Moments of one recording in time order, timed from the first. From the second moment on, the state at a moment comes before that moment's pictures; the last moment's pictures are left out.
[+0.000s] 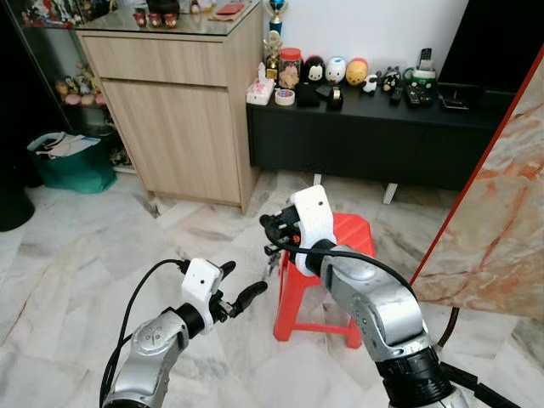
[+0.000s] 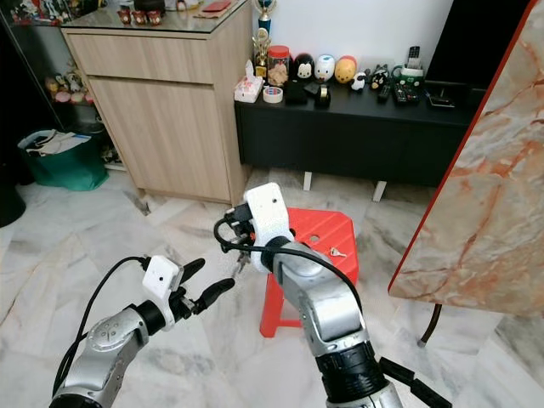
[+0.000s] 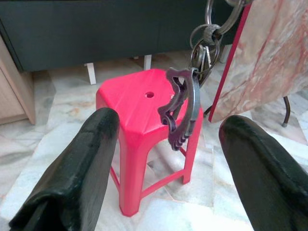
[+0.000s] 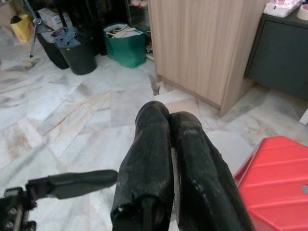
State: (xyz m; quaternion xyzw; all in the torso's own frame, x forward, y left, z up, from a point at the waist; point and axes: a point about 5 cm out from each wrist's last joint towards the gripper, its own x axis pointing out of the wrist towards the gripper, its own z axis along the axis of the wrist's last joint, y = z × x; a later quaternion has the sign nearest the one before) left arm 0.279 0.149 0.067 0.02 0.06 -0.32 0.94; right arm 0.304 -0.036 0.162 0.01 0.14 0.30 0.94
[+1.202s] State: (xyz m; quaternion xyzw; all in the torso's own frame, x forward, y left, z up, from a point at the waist) left arm 0.285 0.159 0.063 0.07 0.08 -0.27 0.96; right arm 0.293 0.001 0.175 -0.02 0.14 0.33 0.93
